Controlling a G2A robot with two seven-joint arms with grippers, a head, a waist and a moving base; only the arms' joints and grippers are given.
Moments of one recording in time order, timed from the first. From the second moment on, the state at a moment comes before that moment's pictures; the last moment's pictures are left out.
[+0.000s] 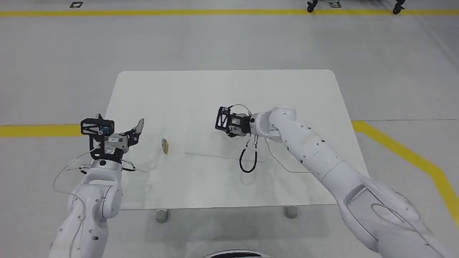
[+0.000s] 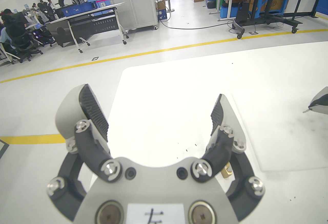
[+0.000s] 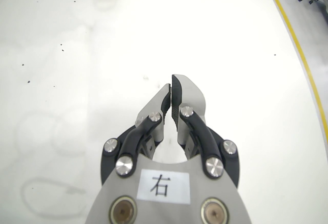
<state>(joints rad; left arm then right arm) 1.73 -1.15 -1.60 -1.80 1.33 0.00 0.00 -0.81 -1.35 0.72 -0.95 -1.44 -0.72 0.07</state>
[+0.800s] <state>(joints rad) 1.73 -1.15 -1.60 -1.80 1.33 0.00 0.00 -1.19 -1.15 1.18 -1.38 -1.59 -0.83 -0.23</state>
